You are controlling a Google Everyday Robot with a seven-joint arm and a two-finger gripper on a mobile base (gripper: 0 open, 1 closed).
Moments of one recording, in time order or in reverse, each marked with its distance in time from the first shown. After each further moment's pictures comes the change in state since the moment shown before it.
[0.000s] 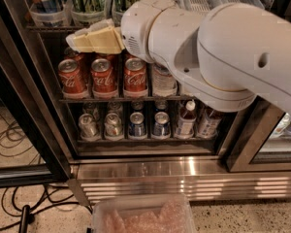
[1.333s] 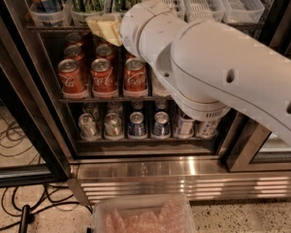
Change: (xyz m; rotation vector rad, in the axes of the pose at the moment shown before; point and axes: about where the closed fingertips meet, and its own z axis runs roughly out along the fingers) arm 0.012 -0.034 0.011 0.231 0.013 -0.024
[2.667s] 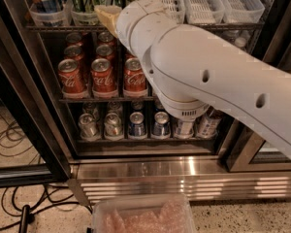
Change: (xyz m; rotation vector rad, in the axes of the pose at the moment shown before) arm 0.003 -0.017 0.019 0.128 -0.009 0.012
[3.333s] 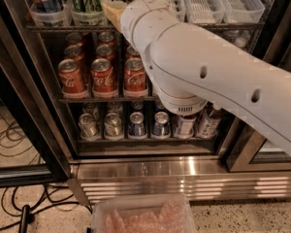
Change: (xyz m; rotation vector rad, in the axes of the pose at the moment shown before) arm 0.000 -0.016 0.008 0.057 -0.008 0.008
